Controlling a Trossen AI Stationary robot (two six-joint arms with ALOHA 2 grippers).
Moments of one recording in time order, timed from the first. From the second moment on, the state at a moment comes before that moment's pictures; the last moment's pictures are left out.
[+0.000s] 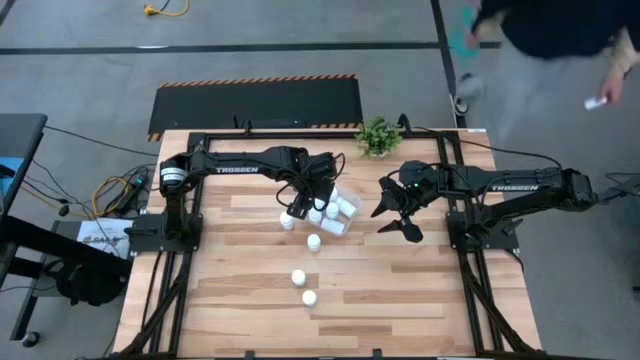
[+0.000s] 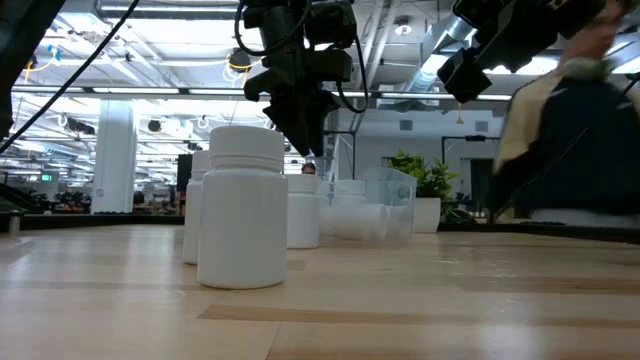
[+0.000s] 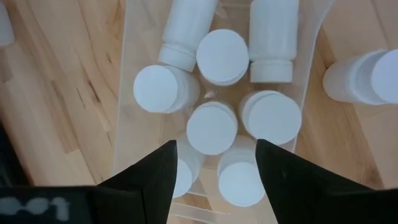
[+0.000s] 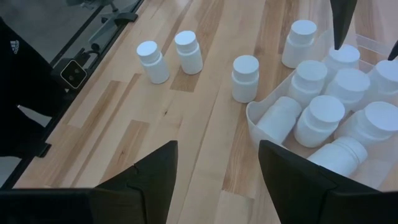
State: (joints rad) left arm 0.19 1.92 1.64 -0.94 0.01 0.61; right arm -0.12 1.05 0.76 -0.43 -0.45 -0.21
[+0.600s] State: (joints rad) left arm 0.10 1.84 1.64 -1.25 0.02 0.51; right arm -0.12 1.05 0.76 -0.43 -0.44 -0.21
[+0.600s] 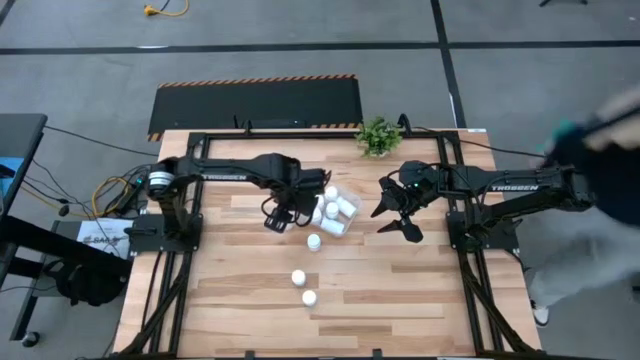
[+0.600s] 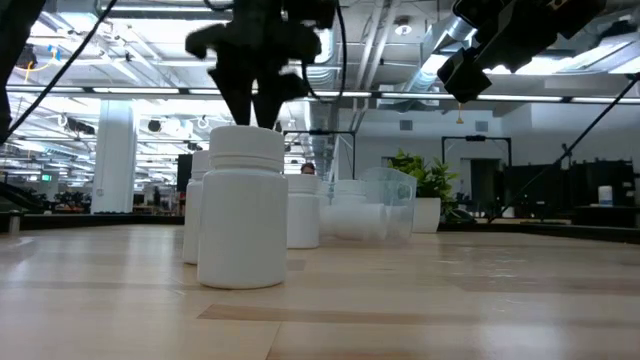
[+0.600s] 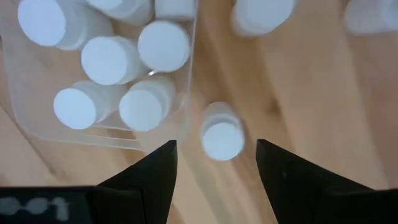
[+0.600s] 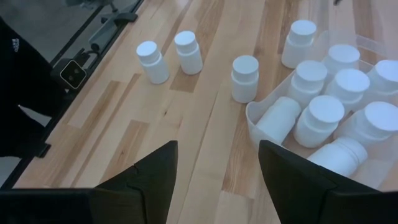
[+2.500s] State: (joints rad) left arm 0.00 1.79 1.63 -1.49 0.14 0.35; right arm -0.12 1.05 0.76 -0.43 -0.44 -0.21
